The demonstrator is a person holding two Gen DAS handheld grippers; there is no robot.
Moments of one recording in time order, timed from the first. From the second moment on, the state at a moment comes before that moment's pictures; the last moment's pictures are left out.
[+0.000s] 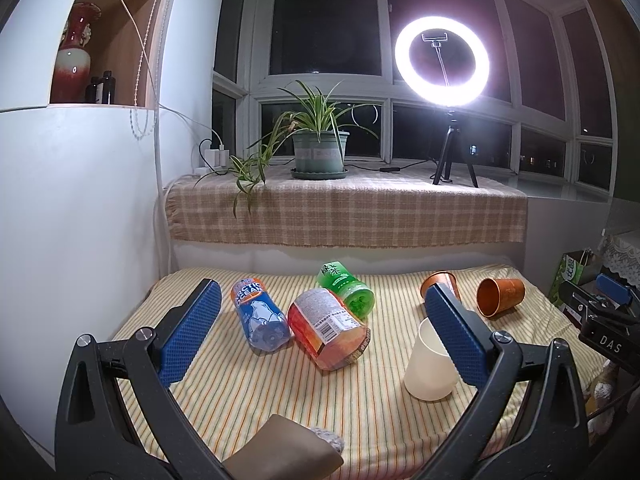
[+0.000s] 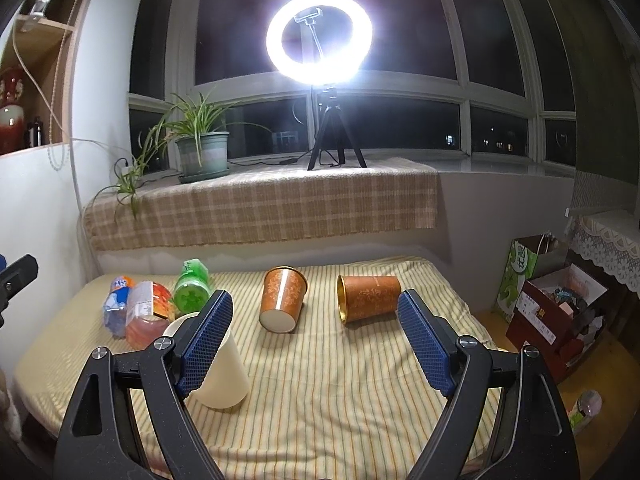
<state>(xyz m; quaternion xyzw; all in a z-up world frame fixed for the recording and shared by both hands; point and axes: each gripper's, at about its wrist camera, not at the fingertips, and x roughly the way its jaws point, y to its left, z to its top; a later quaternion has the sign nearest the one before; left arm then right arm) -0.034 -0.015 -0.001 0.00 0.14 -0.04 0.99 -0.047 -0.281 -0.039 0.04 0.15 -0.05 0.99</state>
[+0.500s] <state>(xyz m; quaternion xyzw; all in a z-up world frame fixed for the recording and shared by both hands) -0.031 -0.011 -0.002 0.00 0.15 -0.04 0.99 -0.043 -0.283 -0.042 0.04 0.16 -0.05 0.99</state>
